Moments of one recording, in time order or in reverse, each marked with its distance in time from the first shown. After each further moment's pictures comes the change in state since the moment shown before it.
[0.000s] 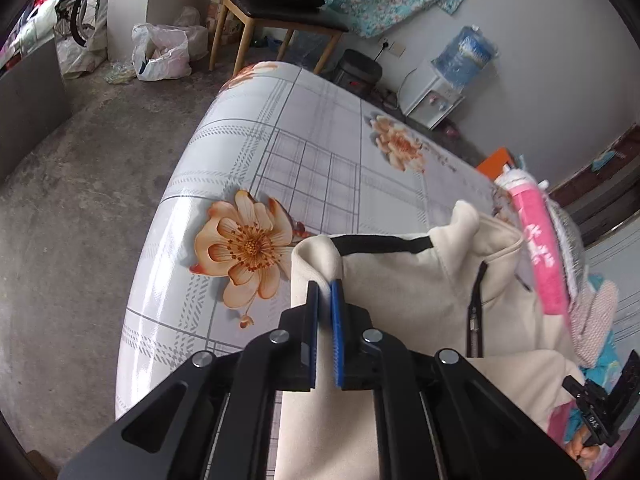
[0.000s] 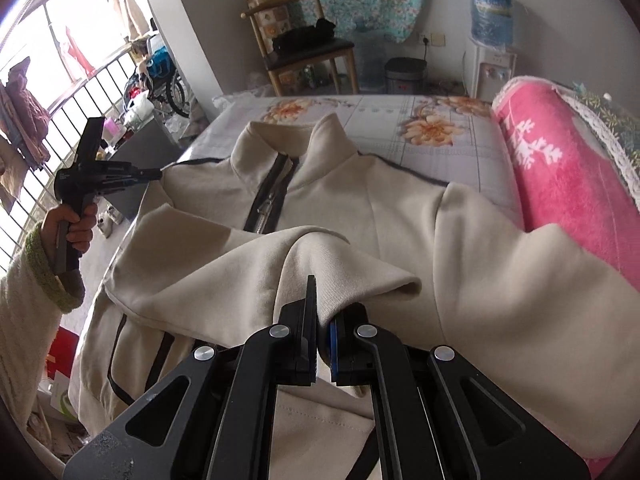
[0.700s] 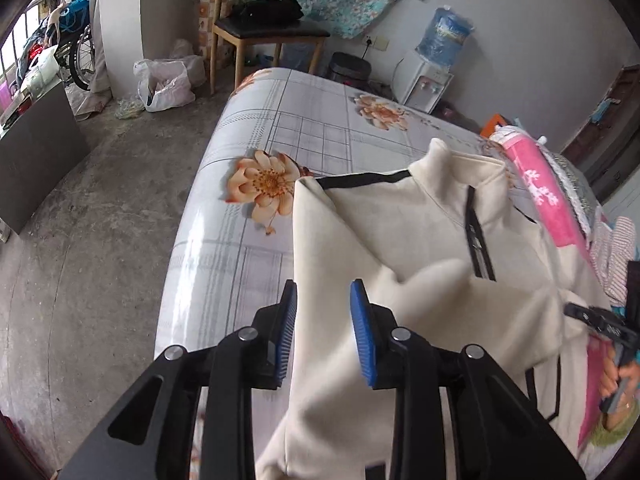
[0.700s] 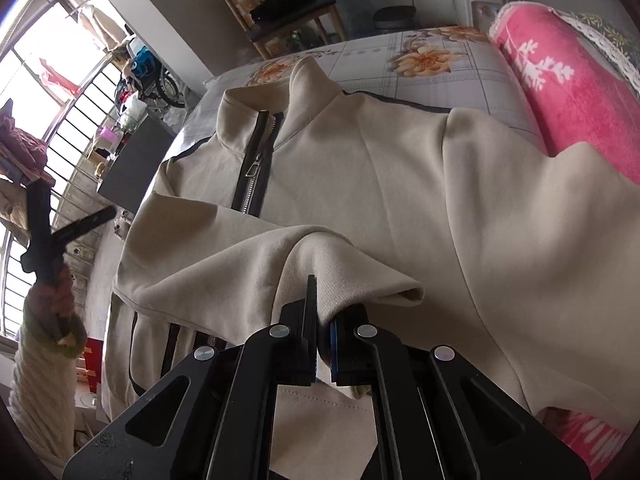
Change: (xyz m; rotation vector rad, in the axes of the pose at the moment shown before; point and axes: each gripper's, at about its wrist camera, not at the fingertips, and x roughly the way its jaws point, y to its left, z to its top) left arm -0.032 -0.027 -0.068 0.174 -0.011 0.163; right arm 0.035 -0.021 -0.017 0.137 0.174 0.086
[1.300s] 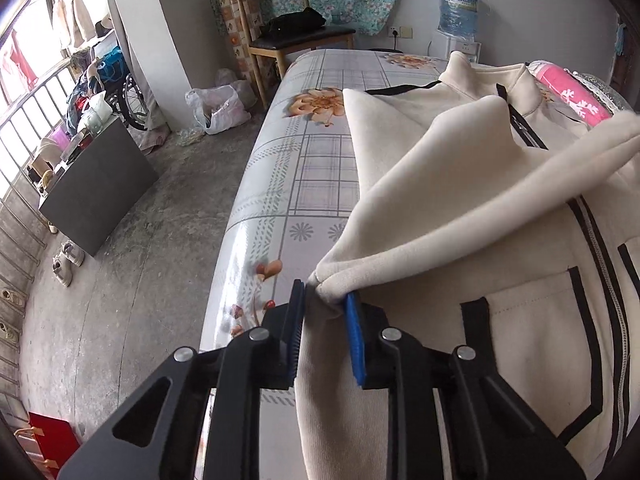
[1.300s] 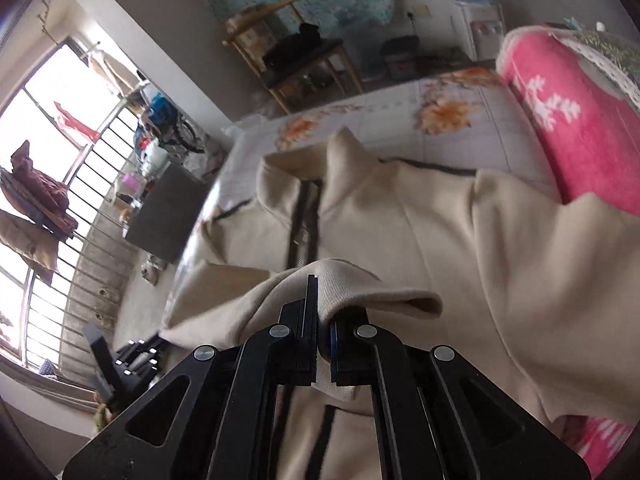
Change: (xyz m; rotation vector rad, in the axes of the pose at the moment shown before) left arm -0.023 0.005 -0.140 0.166 -0.084 0.283; right arm -0.018 0.016 0.027 0.084 -0.103 0.077
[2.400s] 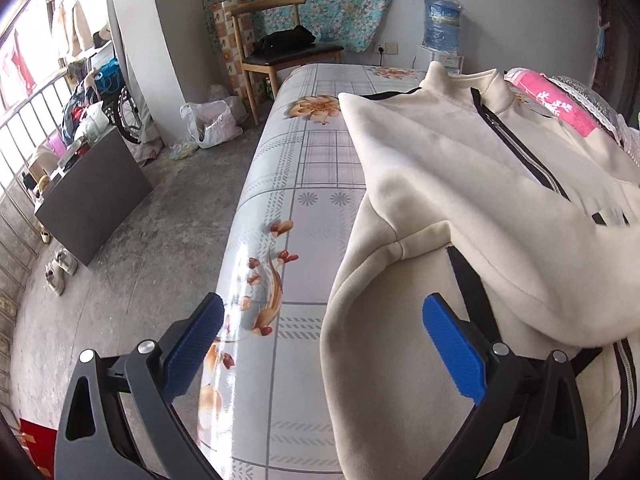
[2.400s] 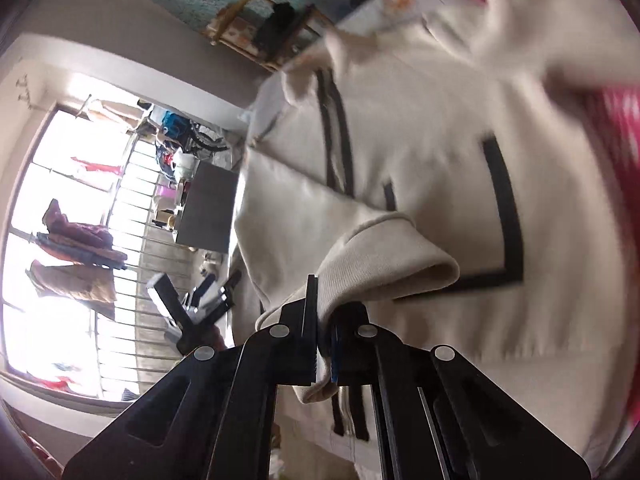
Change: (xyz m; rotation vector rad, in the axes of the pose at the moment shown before) left arm -0.028 0.008 -0.041 0.034 -0.087 -0.018; right arm -0.088 0.032 -0.134 0.235 0.031 0.178
